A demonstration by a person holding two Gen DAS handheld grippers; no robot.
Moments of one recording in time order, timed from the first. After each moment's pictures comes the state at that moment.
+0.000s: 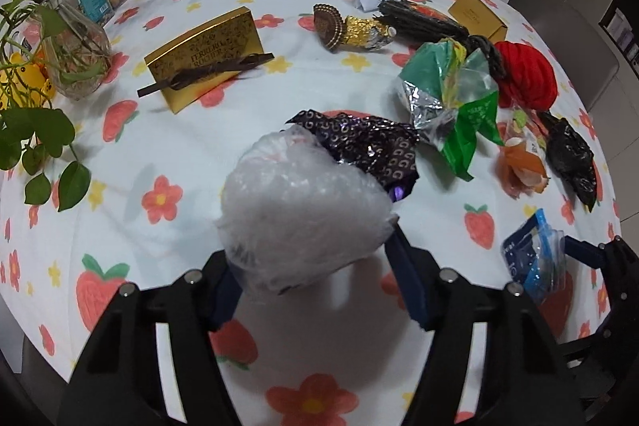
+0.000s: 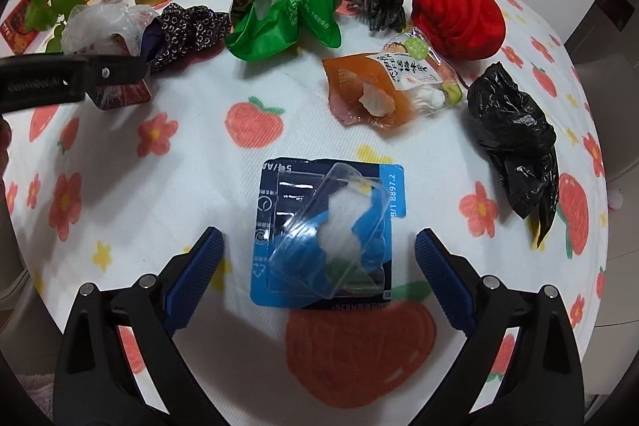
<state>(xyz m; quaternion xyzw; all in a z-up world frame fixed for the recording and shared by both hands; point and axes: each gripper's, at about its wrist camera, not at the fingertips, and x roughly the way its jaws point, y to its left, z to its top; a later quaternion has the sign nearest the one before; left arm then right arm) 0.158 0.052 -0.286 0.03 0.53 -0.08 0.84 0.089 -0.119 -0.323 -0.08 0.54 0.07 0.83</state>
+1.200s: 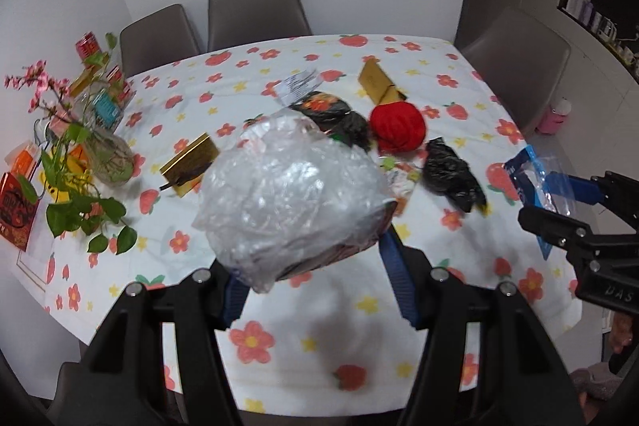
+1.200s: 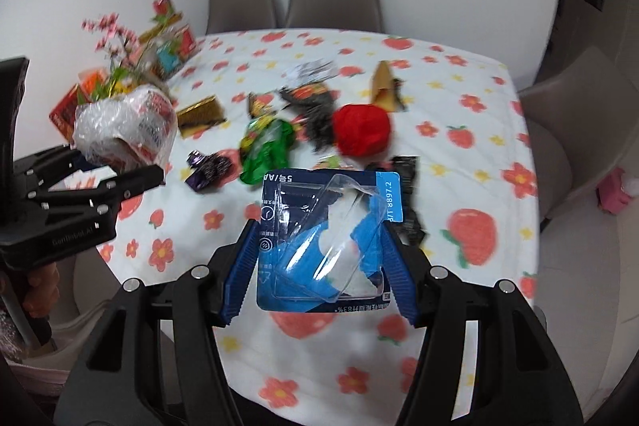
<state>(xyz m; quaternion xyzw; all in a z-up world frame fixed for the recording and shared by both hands) 0.066 -0.056 -0.141 0.10 0.44 -0.12 0.88 0.036 -0.233 -0.160 0.03 0.44 0.10 0.89</state>
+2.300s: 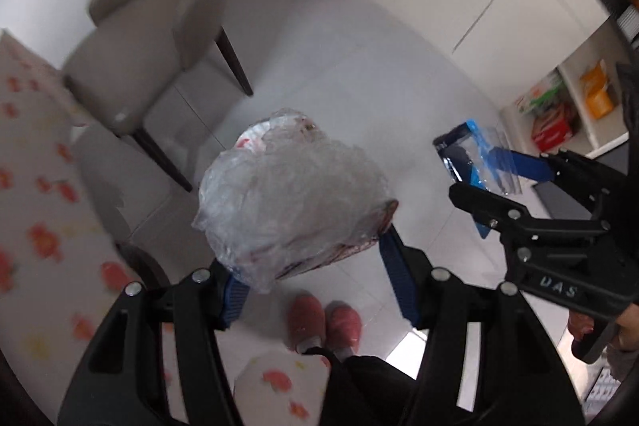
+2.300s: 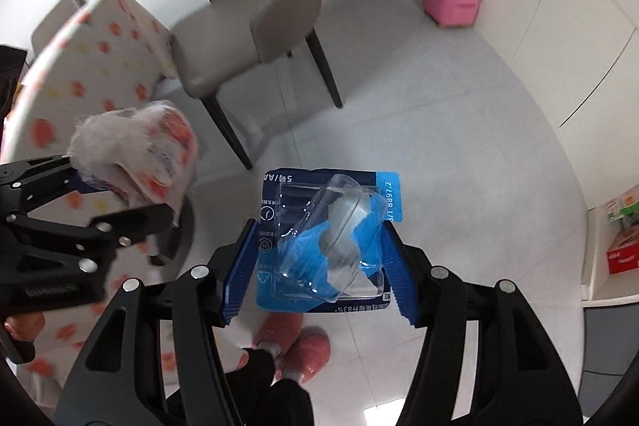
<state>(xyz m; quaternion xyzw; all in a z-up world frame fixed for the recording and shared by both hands) -0.021 -0.679 -0.425 0.24 0.54 -0.44 0.68 -0.140 -0.776 -0.432 0.19 0.51 -0.18 0.82</state>
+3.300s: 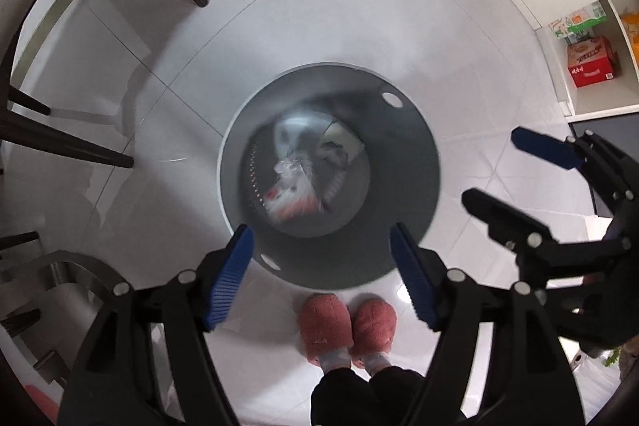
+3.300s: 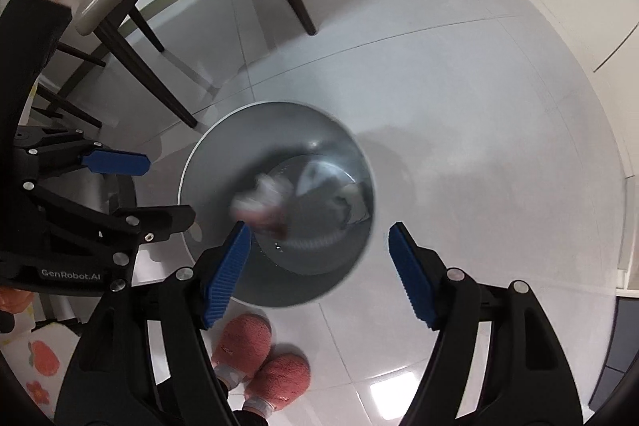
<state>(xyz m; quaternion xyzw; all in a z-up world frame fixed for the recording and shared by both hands) 0.018 -0.776 -0.687 0.33 0.62 -0.43 0.57 -0.103 -0.847 -0.681 0.22 0.57 -0.19 0.77</state>
